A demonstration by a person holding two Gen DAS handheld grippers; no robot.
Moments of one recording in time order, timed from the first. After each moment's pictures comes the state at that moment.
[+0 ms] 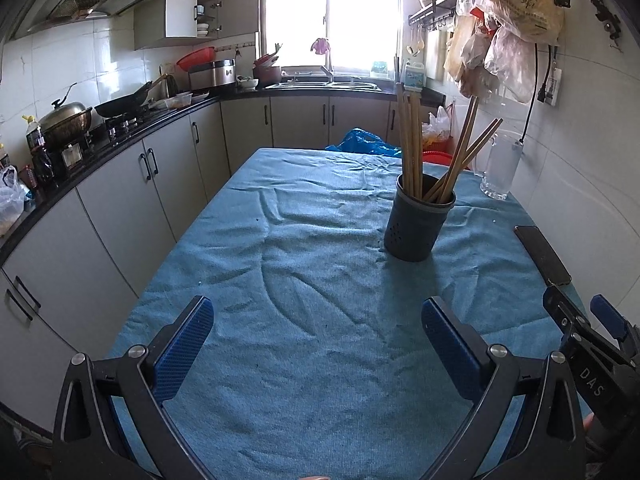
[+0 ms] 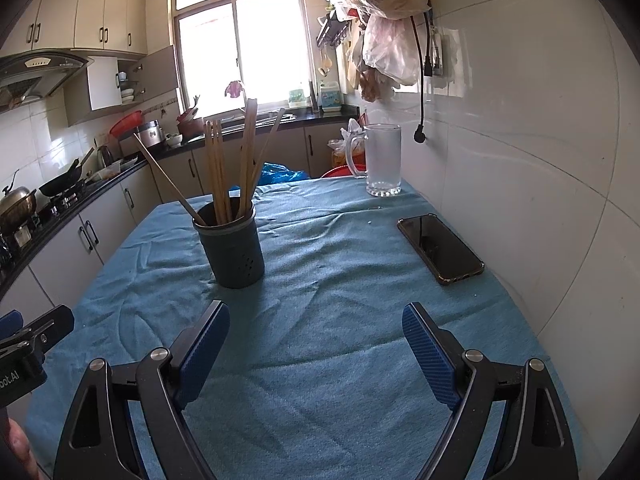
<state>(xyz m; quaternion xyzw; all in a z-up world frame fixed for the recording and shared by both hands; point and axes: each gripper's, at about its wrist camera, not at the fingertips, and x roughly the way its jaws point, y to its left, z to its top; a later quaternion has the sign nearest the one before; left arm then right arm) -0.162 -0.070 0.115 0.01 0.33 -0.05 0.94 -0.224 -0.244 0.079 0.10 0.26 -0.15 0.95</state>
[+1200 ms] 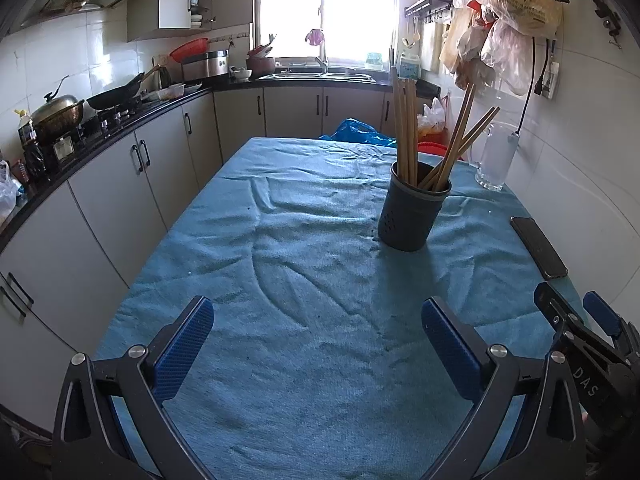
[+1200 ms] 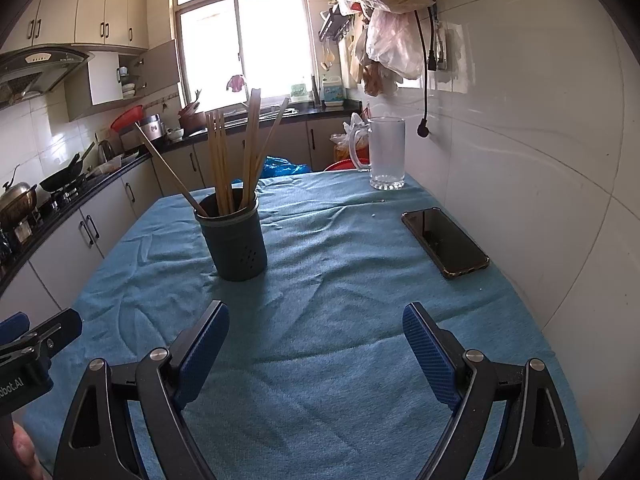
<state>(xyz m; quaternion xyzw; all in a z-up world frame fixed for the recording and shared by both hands) -0.160 -0.070 0.104 0.01 0.34 -0.07 0.94 -0.220 -0.241 0.070 0.10 0.27 -0.15 0.95</state>
